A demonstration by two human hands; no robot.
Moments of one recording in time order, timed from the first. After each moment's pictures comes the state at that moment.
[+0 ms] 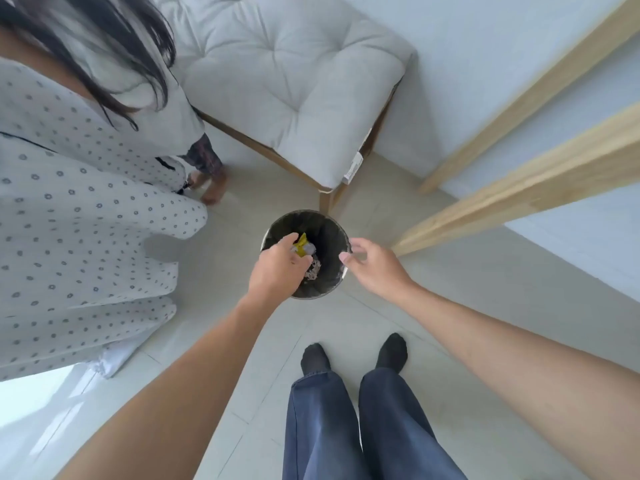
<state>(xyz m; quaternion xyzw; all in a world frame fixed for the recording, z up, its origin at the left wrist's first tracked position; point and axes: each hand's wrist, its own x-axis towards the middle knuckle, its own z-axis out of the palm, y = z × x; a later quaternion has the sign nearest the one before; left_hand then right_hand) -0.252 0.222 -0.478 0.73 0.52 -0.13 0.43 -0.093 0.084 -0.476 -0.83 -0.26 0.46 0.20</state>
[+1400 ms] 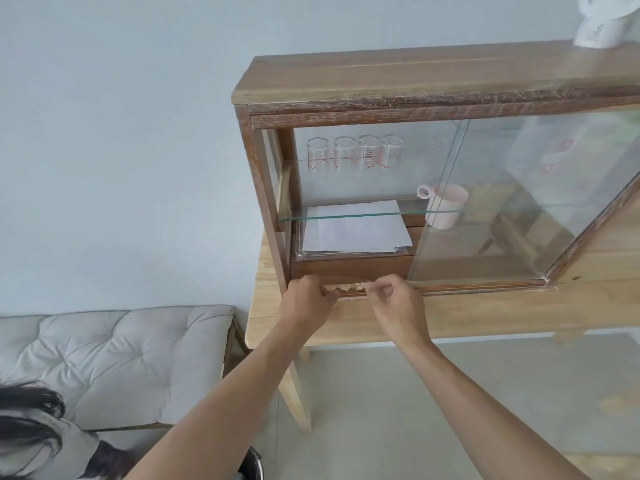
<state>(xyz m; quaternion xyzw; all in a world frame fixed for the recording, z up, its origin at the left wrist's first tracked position) 0.099 -0.007 -0.058 0.94 0.17 0.00 0.31 0.119 -0.192 -0.072 -0.88 0.02 -0.03 0.47</state>
